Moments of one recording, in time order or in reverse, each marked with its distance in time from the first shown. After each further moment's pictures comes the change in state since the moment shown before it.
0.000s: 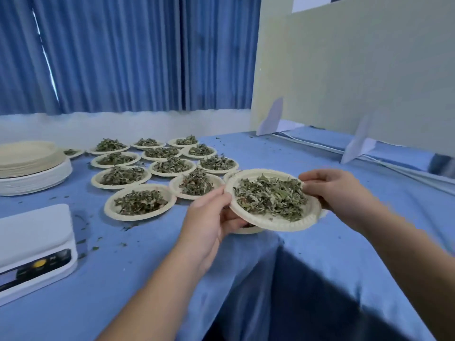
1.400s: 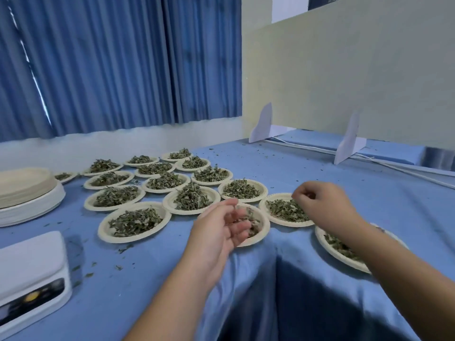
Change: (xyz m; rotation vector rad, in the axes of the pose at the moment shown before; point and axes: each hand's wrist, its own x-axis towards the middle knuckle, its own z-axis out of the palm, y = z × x) left_hand 0.004 -0.009 0.028 0.089 0.017 -0.137; right_hand 0.001 0.021 -0.005 -0.530 0.180 -0.241
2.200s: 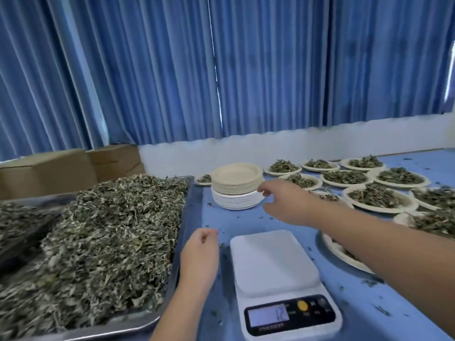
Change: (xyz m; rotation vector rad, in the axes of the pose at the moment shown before) left_hand -0.046 0.145 -0.387 0.712 0.948 0.322; right_hand 0.009 -0.383 0.315 0.056 -0.602 -0.782
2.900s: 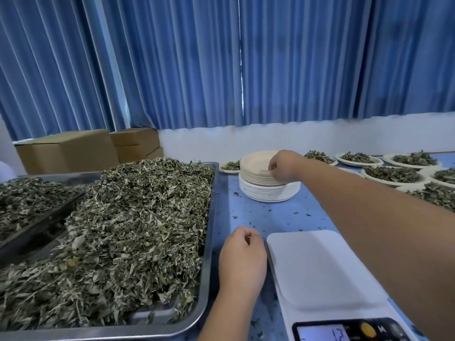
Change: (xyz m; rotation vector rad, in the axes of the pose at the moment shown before) left_hand 0.004 -0.012 0.009 0.125 -0.018 -0.035; right_hand 0.135 -0.020 0.030 -0.274 -0.162 0.087
